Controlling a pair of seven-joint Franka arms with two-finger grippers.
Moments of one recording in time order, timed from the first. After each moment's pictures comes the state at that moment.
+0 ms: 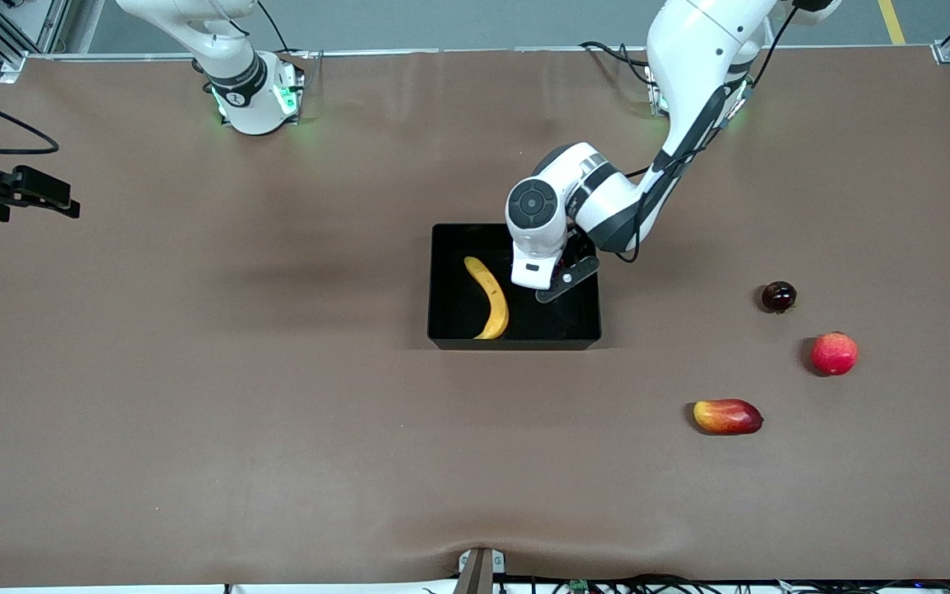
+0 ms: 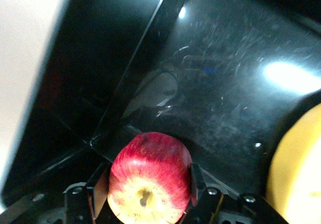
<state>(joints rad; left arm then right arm) -0.47 0.55 -0.30 -1.78 0.19 2.07 -1.40 -0.02 0.03 -0.05 -1.54 0.02 1.42 -0.10</state>
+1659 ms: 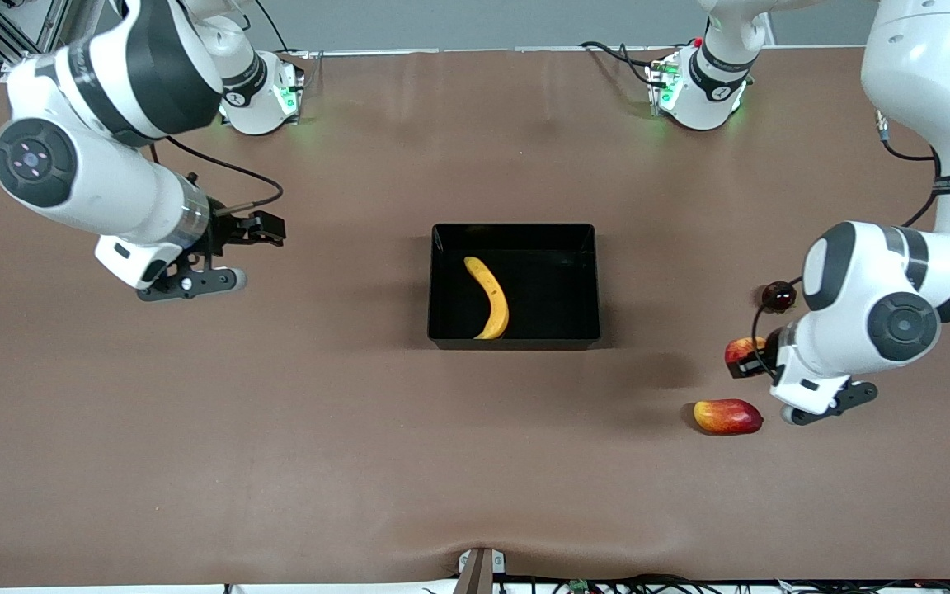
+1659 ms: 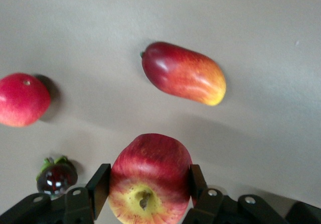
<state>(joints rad) 0.13 0.56 -0.28 -1.52 0.19 1.95 -0.52 0.31 0.19 -0.03 -1.59 0.14 1.56 0.16</state>
